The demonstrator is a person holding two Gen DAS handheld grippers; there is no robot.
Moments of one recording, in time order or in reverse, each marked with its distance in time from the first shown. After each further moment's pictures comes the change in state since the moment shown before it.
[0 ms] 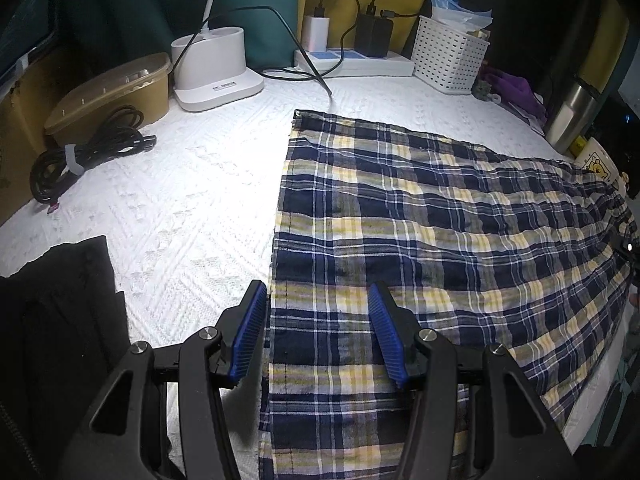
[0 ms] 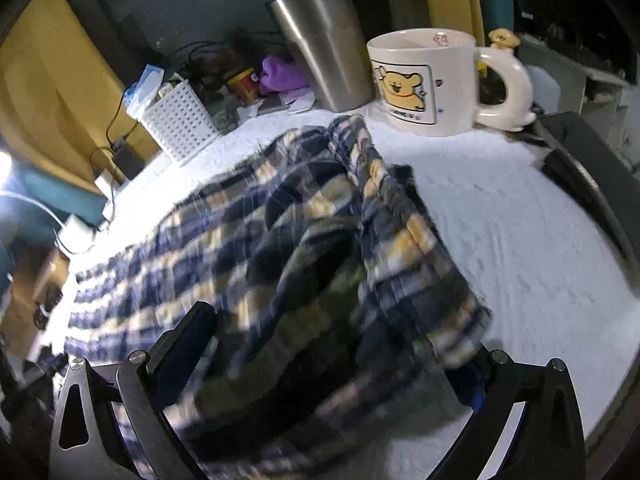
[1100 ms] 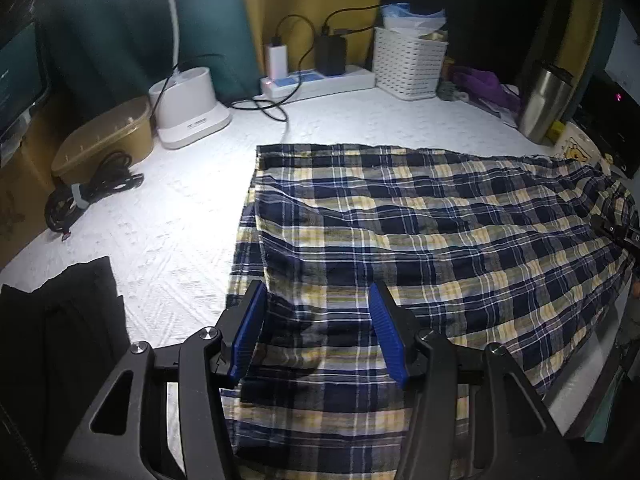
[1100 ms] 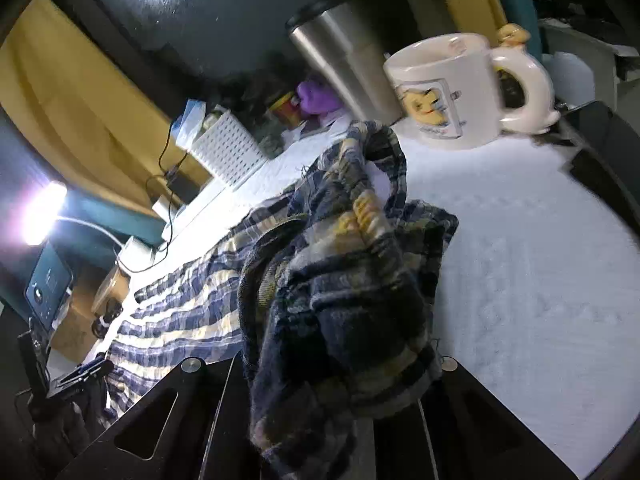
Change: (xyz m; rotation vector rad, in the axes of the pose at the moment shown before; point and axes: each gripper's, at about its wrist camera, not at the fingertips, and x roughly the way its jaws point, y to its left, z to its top) left arm -0.034 -0.047 -0.001 0.096 -0.066 0.017; right arm -0.028 -0.025 0.002 0.021 -0.058 0.218
